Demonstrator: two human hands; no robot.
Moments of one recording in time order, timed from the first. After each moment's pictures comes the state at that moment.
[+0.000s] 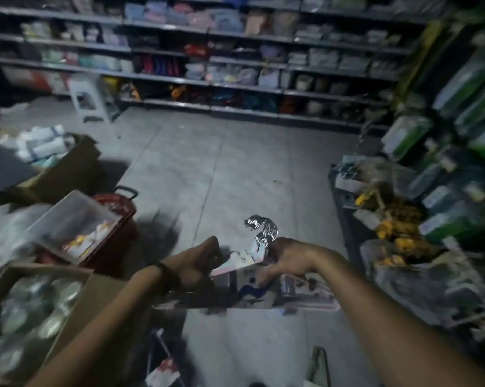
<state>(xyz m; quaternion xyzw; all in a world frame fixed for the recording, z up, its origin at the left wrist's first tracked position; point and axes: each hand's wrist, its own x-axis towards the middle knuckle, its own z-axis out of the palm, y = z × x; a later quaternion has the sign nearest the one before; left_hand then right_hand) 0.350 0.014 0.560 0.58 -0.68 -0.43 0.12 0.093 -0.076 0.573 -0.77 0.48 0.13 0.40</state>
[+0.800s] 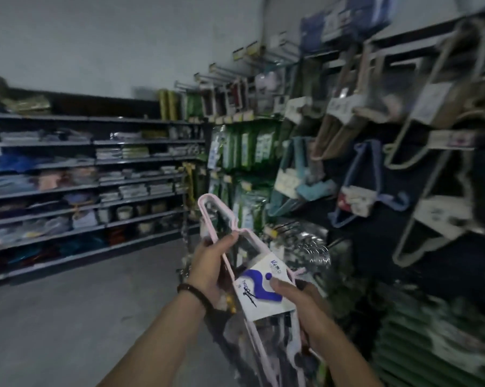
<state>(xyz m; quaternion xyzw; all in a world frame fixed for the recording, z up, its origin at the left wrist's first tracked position) -0.108 0.029 0.816 0.30 -0.46 -0.71 0.45 -0.250 0.174 0.784 -0.33 0.59 -0.61 0.41</state>
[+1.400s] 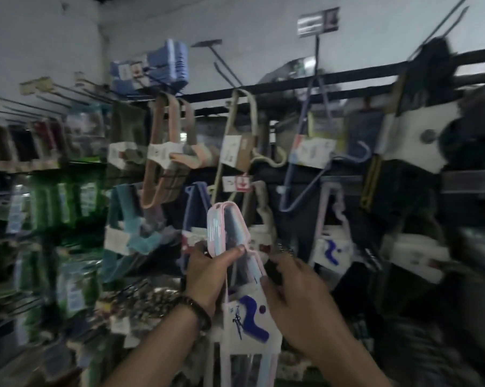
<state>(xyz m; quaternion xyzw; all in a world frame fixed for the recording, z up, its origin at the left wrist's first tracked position) -0.433 0.173 0.894 0.11 -0.61 -0.70 0.34 -0.452 0.354 0.887 -0.34 0.85 -0.34 -0.20</state>
